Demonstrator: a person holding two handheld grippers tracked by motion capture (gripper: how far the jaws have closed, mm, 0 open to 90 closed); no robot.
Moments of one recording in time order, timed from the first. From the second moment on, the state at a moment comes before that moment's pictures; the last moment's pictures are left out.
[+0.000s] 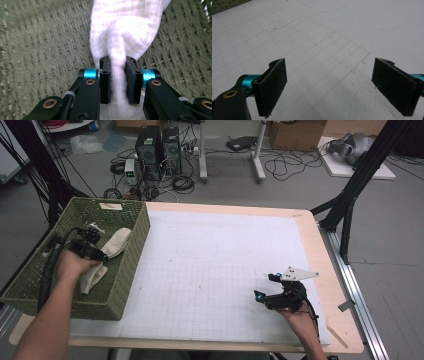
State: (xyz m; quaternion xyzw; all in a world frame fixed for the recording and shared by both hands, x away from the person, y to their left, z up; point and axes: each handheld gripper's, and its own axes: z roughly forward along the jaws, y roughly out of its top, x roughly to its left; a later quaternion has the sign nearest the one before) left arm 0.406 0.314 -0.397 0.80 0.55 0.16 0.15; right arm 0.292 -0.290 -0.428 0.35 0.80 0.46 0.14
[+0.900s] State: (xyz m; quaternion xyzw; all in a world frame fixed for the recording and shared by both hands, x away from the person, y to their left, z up) left arm 0.384 0.327 -0.378 0.83 0.53 0.15 0.13; right arm 0.292 -0.288 -0.428 0.34 0.81 0.46 0.14
